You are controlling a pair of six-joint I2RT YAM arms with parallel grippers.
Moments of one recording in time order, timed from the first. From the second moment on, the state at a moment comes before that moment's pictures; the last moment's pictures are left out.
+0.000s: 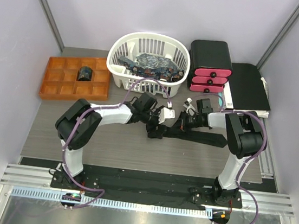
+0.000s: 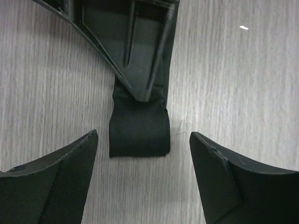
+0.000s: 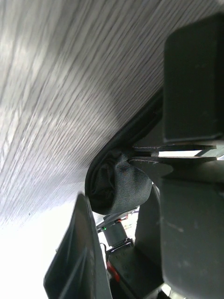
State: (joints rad) left arm -0.72 1.85 1.10 -0.09 0.60 0.51; right arm 0.24 1.88 0.88 -0.11 -0.85 0.45
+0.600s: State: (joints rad) left arm -0.75 1.94 1.18 -0.18 0.57 0.59; right arm 0.27 1.89 0.83 0.03 -0.89 0.56
